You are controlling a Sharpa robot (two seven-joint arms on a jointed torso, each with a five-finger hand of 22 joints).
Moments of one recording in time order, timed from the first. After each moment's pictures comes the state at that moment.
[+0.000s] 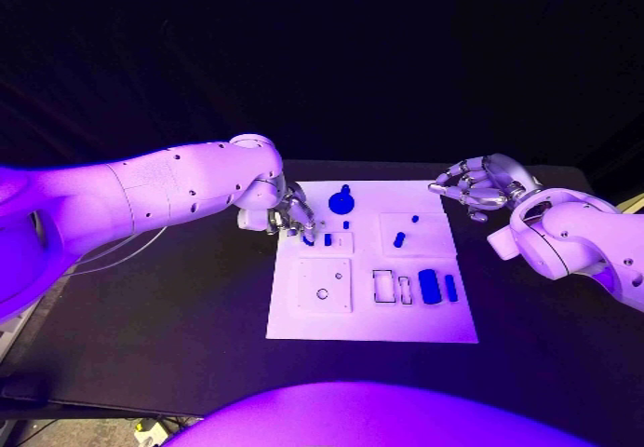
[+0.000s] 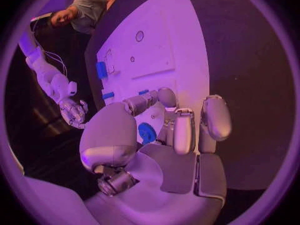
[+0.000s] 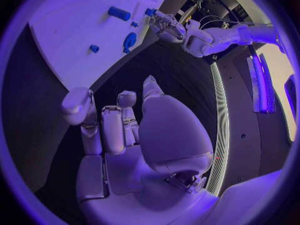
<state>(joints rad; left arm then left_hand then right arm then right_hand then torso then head) 1.33 -0.57 -0.18 1.13 -0.82 0.44 -0.56 0.92 -0.09 0.87 -0.01 0.04 0.65 0.06 1.03 0.44 1.25 -0.04 1.04 0.58 1.45 -0.09 1.51 1.29 0.08 1.36 0.02 1.32 1.24 1.25 -0.85 -0.16 1.43 -0.72 -0.45 0.04 1.35 -0.05 -0.05 0.28 0.08 0.78 0.13 0.44 0.58 1.19 0.05 0.92 1.01 1.46 -0.02 1.36 1.30 0.09 1.39 0.09 0.96 1.24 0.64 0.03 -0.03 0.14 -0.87</state>
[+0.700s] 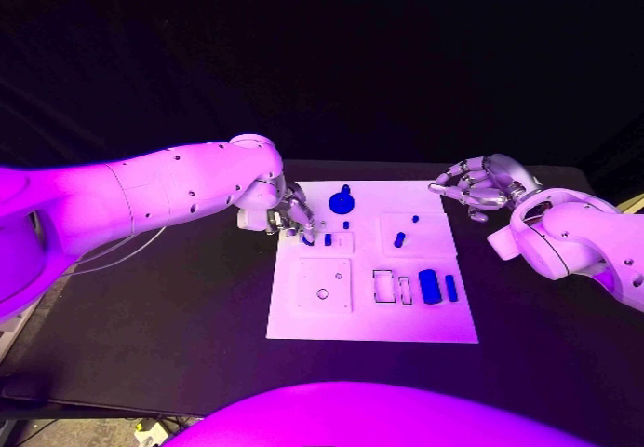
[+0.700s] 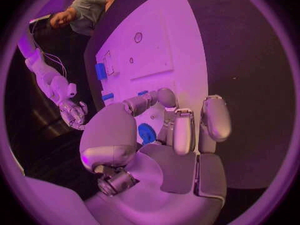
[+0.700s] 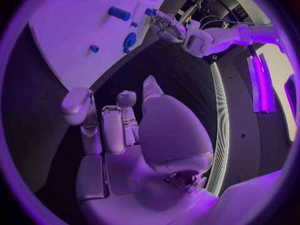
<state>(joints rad) 1.33 -0.57 -0.18 1.13 -0.83 0.45 -0.56 0.91 -0.08 0.87 -0.01 0.04 0.66 0.06 1.03 0.44 1.26 -0.04 1.04 0.58 1.46 -0.09 1.51 1.29 0.08 1.36 0.02 1.32 1.25 1.25 -0.85 -0.16 1.43 -0.72 -0.45 0.04 1.35 -0.05 -0.05 0.28 0.08 0.78 0.13 0.44 0.58 1.19 0.05 0.92 1.01 1.46 -0.02 1.36 1.30 0.09 1.39 0.09 0.96 1.24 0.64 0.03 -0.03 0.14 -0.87</state>
